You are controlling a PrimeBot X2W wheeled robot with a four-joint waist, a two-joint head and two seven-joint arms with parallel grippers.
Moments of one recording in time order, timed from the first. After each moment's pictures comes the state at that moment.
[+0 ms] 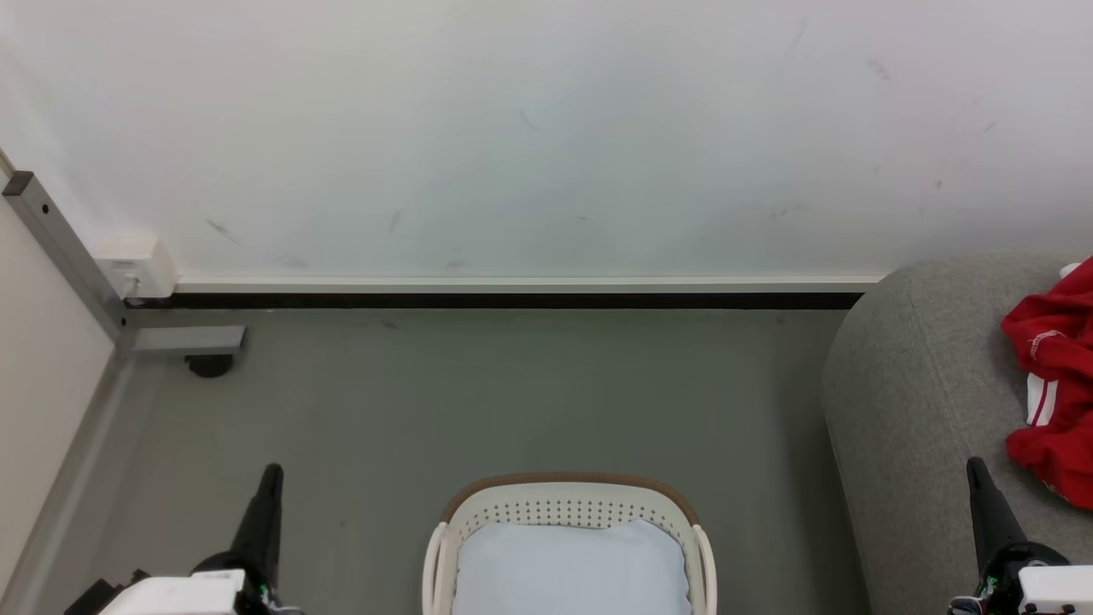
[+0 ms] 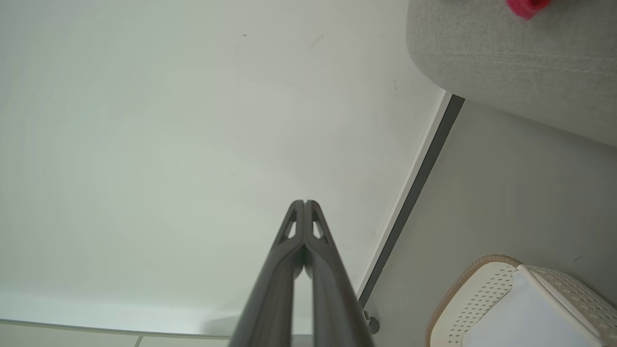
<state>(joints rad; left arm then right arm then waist) -0.10 0.04 0.11 0.25 -1.53 -0.13 0.10 -0.10 -0.06 -0.09 0.25 1.55 0.13 0.09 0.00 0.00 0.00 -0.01</state>
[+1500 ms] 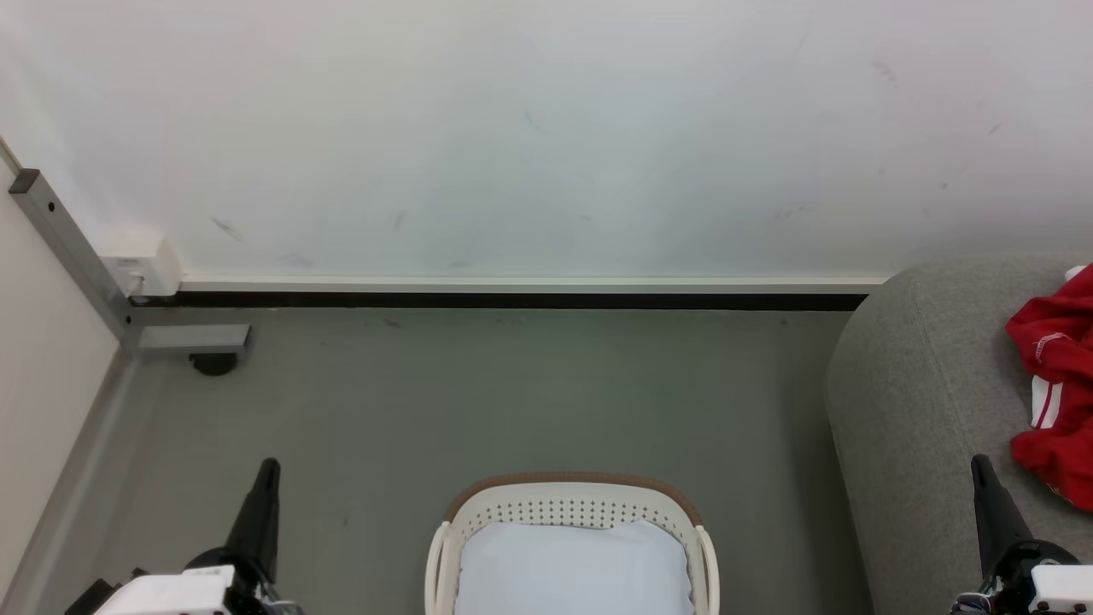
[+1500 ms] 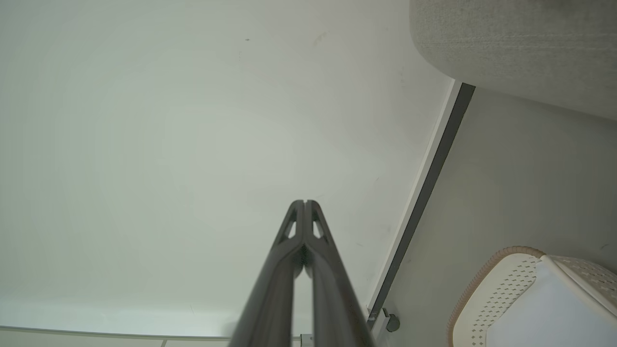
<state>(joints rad) -0.10 0.05 0.11 0.25 -1.61 -0.13 0.11 -0.10 -0.05 -0.11 0.25 1.61 0.13 0.11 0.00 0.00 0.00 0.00</state>
